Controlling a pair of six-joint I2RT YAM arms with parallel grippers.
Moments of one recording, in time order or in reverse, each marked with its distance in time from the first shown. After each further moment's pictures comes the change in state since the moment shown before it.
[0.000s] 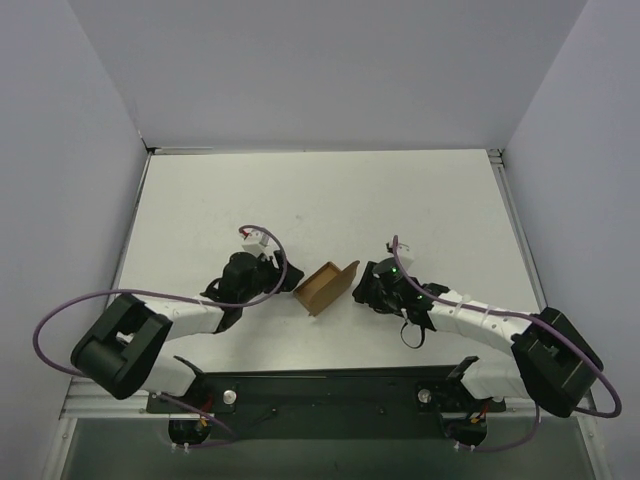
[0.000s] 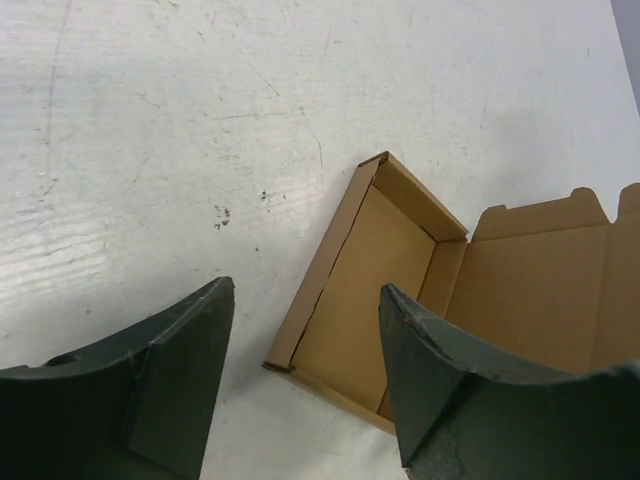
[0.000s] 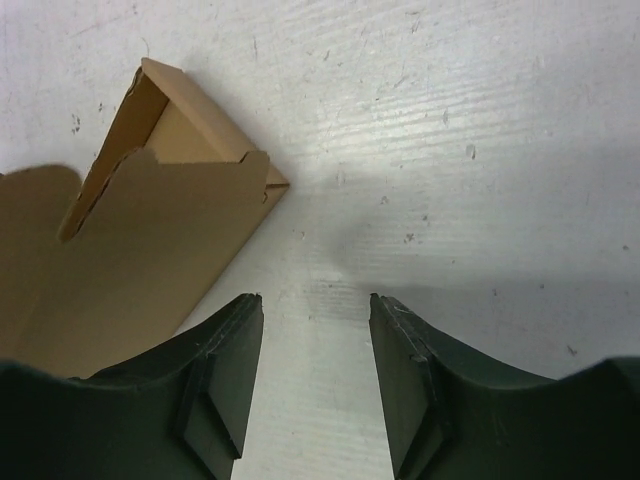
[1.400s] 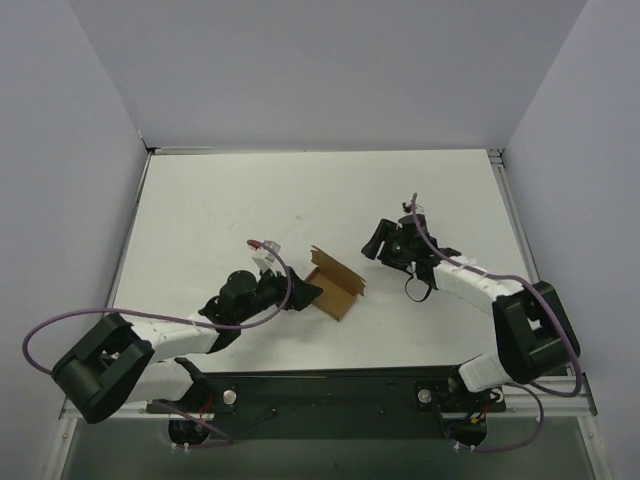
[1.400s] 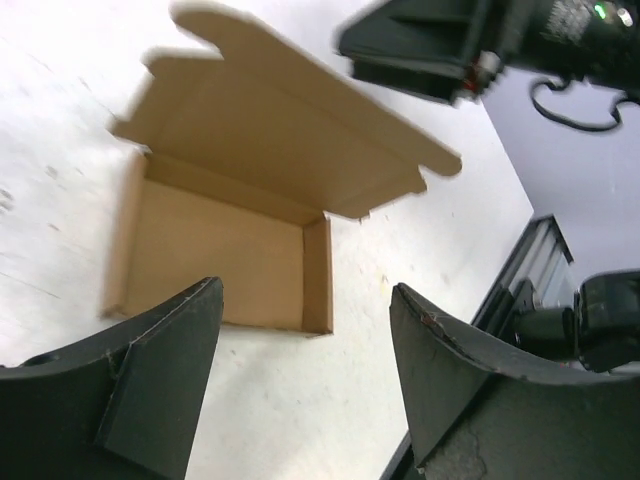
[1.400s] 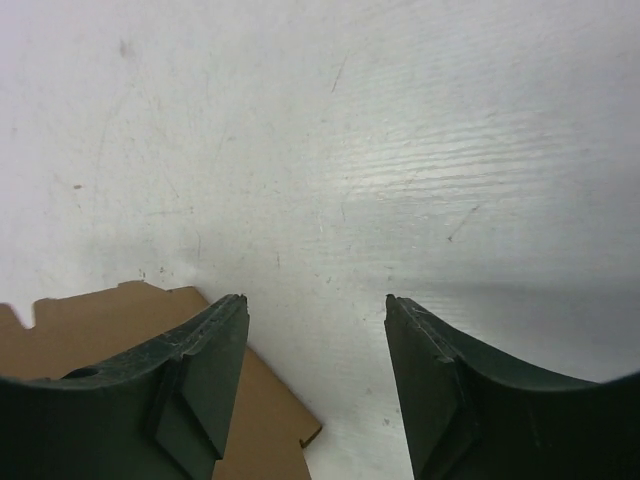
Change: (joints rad) left arm -0.180 -0.077 -0.097 0.204 0.103 -0.089; right arm -0.323 0.250 0.217 0.130 -0.259 -0.192
